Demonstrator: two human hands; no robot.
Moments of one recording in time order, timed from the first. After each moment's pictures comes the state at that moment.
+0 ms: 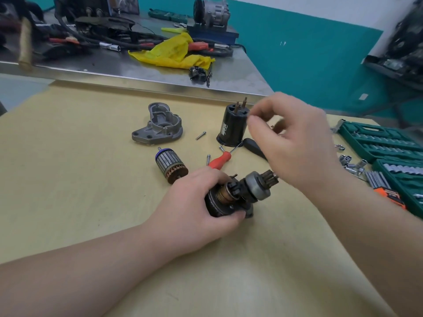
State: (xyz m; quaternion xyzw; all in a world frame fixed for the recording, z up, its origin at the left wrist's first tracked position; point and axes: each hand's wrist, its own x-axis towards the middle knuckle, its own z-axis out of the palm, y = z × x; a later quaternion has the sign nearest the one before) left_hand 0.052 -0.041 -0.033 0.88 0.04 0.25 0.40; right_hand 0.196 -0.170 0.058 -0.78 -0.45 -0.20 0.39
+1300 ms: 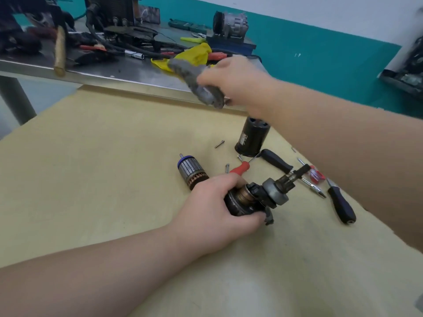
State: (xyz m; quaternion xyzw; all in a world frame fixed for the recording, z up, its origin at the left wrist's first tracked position) left_hand 0.057 -0.035 -0.034 0.84 0.08 0.23 0.48; right_hand 0.242 -0.007 0.114 -0.83 -0.39 0.12 0.37
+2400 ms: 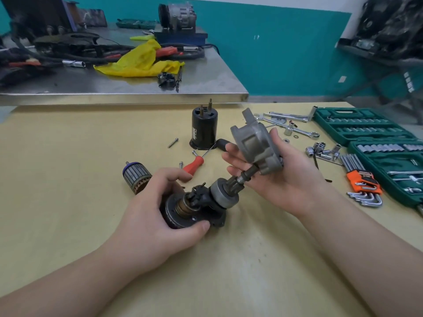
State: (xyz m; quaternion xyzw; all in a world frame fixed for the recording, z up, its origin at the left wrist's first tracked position) left_hand 0.048 -0.034 -0.038 0.85 0.08 0.21 0.49; right_hand 0.242 -0.225 -0.004 -0.43 -0.06 0.36 0.82
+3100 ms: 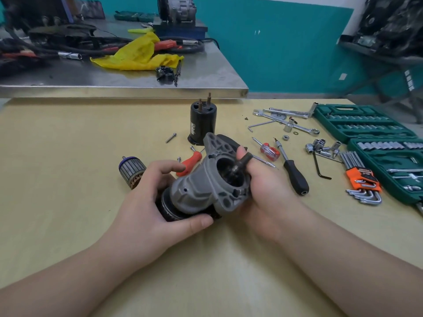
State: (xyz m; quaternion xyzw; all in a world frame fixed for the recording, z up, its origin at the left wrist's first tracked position) left_hand 0.047 -0.038 -0.033 0.82 0.08 0.21 0.53; right_hand 0.190 -0.198 -0.018 -0.54 -0.04 0.35 0.76
